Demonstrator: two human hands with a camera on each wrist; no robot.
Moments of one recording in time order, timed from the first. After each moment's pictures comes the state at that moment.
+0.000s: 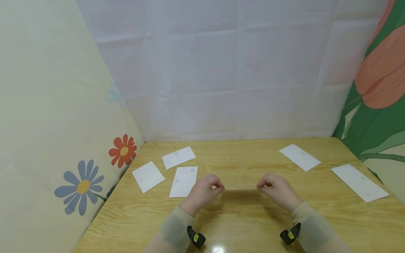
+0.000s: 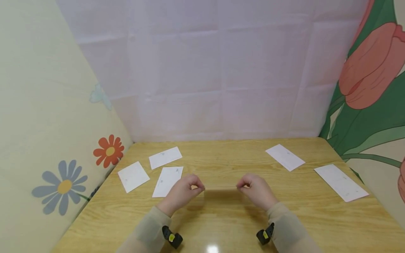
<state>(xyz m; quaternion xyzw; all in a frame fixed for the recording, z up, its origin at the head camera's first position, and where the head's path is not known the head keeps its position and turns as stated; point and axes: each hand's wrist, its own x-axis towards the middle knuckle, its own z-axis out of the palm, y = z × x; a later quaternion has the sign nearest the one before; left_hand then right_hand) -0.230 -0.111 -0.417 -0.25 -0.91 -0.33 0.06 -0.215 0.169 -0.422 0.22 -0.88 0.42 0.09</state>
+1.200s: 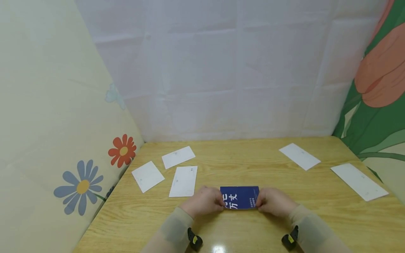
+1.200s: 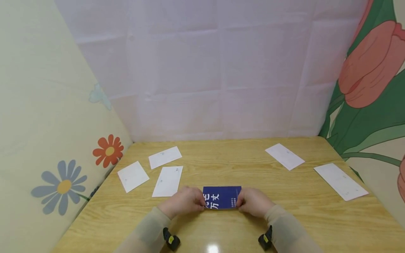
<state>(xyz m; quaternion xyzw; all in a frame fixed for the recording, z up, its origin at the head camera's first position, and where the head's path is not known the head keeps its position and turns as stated) -0.230 -0.115 -0.437 -0.36 -0.92 -0.13 -0.03 -0.213 0.167 -0.445 0.28 -0.91 0.29 -0.06</state>
